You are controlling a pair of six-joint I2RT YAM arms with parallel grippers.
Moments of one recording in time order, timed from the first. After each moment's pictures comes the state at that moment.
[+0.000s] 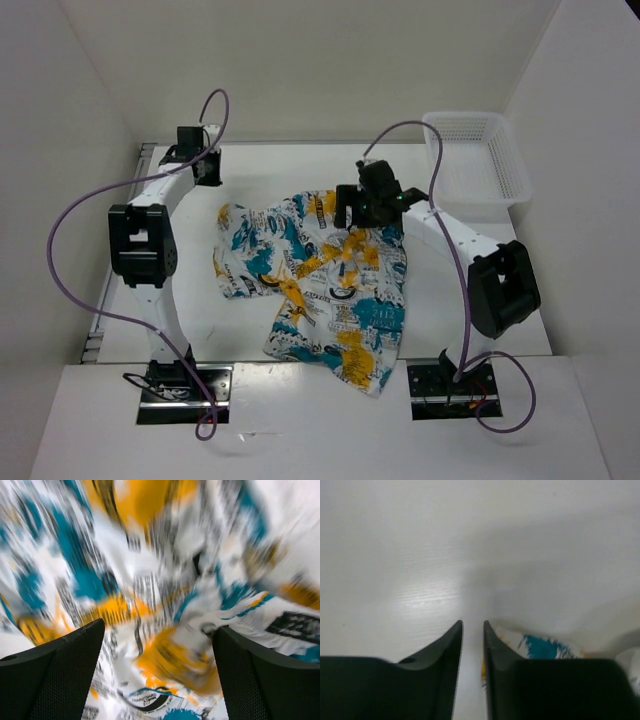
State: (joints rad) left arm 0.02 2.08 1.68 -0.36 0.06 0.07; right arm 0.50 1.64 1.22 -0.44 -0.04 0.41
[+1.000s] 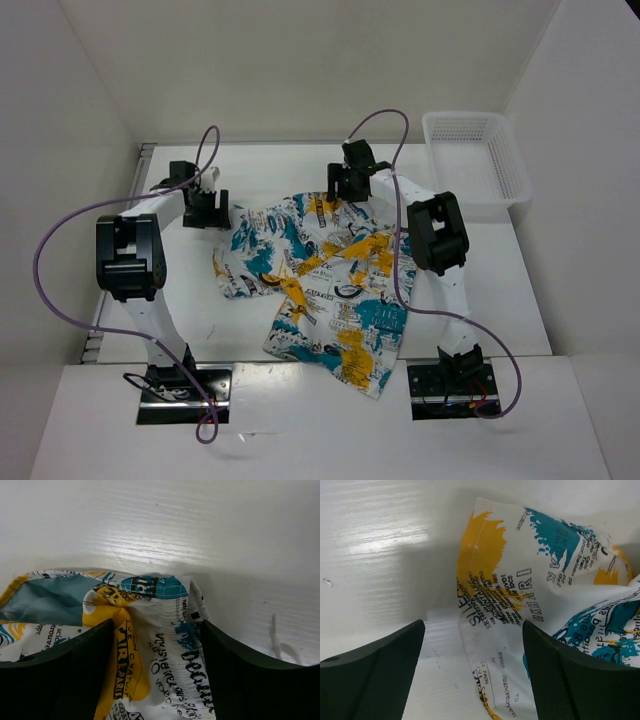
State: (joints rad) left arm 0.09 1.92 1.30 -0.44 0.22 0.07; right arm 0.39 2.31 1.83 -0.40 -0.06 0.35
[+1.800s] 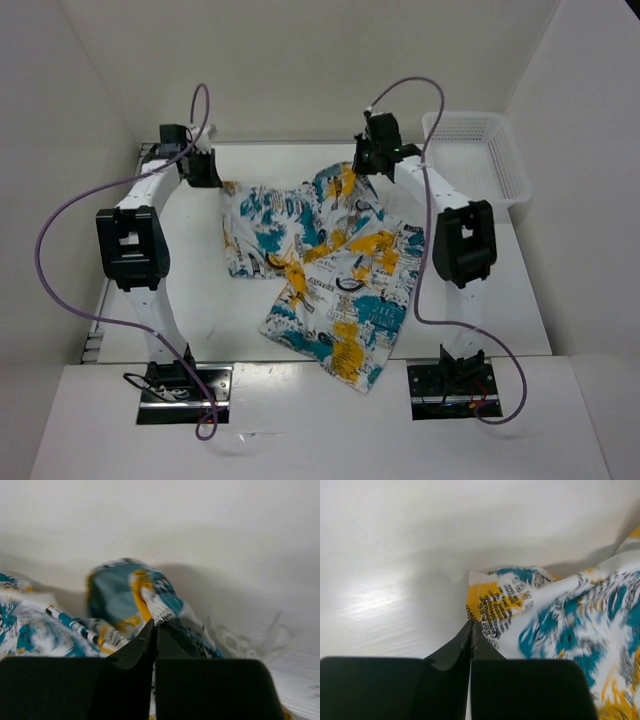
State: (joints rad) left arm 0.09 2.03 1.60 -0.48 0.39 0.07; right arm 0.33 2.15 1.81 -0.40 -0.05 0.32
